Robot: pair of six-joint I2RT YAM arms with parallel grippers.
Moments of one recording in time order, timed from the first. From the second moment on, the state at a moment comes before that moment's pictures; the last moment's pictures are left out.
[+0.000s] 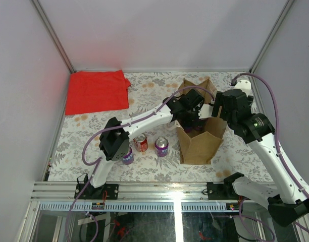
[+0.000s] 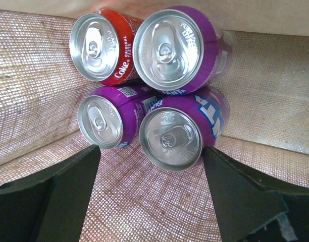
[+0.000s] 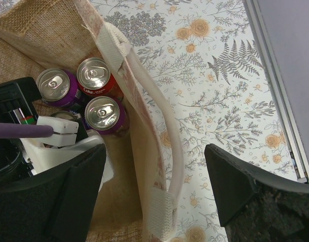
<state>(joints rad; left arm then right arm) -0.92 2.14 1.97 -0.68 -0.04 0.66 0.45 1.02 1.24 -0.89 0.56 0.37</state>
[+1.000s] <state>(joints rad) -0.83 1.85 1.72 -0.12 -0.27 0.43 0.45 1.01 1.30 -0.74 0.60 0.30</state>
